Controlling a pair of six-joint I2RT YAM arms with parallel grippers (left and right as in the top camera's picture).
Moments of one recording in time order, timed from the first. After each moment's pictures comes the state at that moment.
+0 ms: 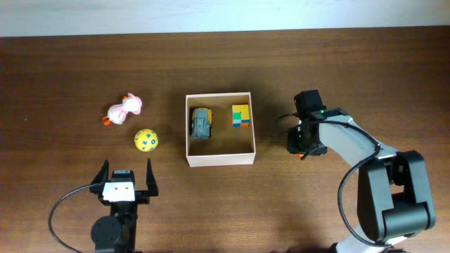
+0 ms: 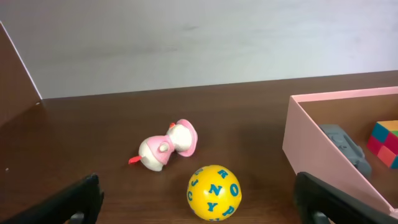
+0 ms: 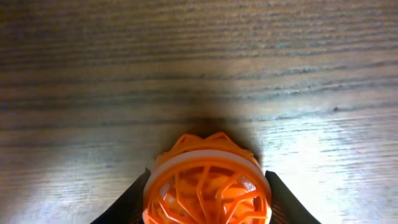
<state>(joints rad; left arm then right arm) 0.03 0.01 0.01 -0.08 -0.01 0.09 0.16 1.81 1.06 -0.70 0.03 0.29</state>
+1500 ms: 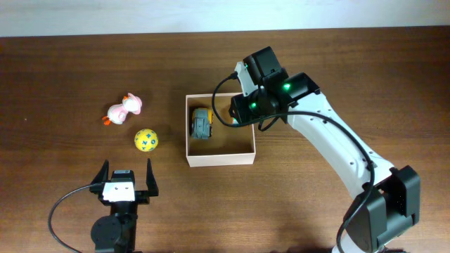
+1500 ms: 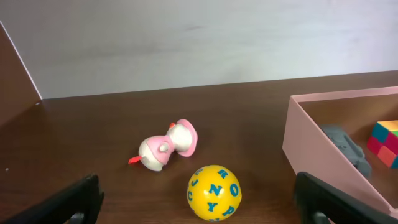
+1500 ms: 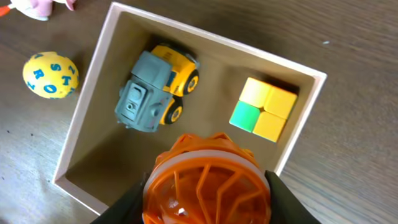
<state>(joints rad) 0.03 0.01 0.01 -0.08 -0.01 0.09 0.47 1.81 1.60 -0.88 -0.22 0.16</state>
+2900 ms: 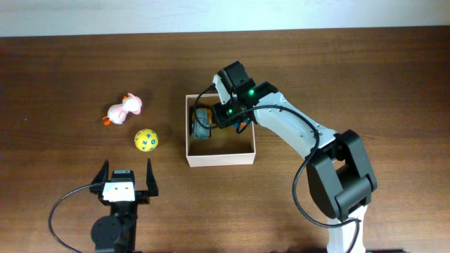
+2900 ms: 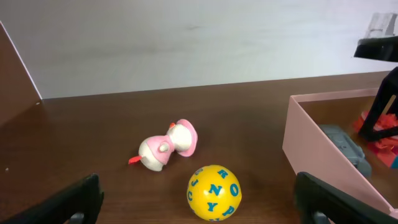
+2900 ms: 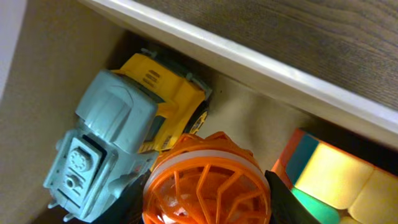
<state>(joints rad) 0.03 0.01 0.01 -0.08 -0.01 0.09 0.53 2.08 1.60 -0.65 -0.22 0.16</state>
